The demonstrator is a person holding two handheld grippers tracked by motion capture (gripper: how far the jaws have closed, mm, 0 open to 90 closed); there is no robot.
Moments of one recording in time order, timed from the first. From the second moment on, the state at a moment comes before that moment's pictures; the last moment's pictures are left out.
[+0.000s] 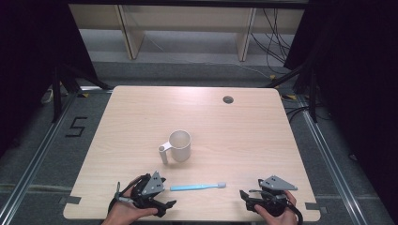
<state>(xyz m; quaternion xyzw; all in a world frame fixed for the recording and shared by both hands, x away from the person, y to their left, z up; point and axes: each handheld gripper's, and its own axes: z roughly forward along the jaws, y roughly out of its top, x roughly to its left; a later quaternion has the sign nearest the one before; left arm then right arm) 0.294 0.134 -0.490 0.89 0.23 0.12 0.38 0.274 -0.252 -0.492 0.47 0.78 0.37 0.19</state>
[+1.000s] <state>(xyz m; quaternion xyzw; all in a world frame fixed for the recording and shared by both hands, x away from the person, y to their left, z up) 0.321 0.093 -0.482 0.93 0.16 0.09 0.33 0.273 -0.251 -0.493 0.48 0.77 0.38 0.18</state>
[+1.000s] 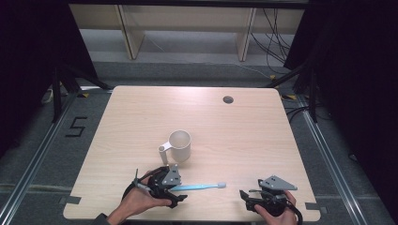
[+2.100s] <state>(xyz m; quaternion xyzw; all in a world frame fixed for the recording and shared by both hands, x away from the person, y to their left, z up) 0.354 0.042 -0.478 0.97 0.09 0.05 0.20 0.274 -0.251 -0.492 0.47 0.78 0.38 0.18</state>
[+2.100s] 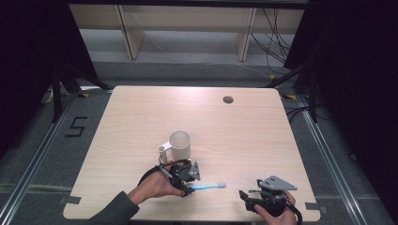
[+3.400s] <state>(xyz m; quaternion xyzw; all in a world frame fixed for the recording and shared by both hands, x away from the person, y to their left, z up) 0.374 -0.004 -0.477 0.99 0.09 -0.03 0.06 0.272 -0.248 -0.492 0.47 0.78 0.38 0.16</state>
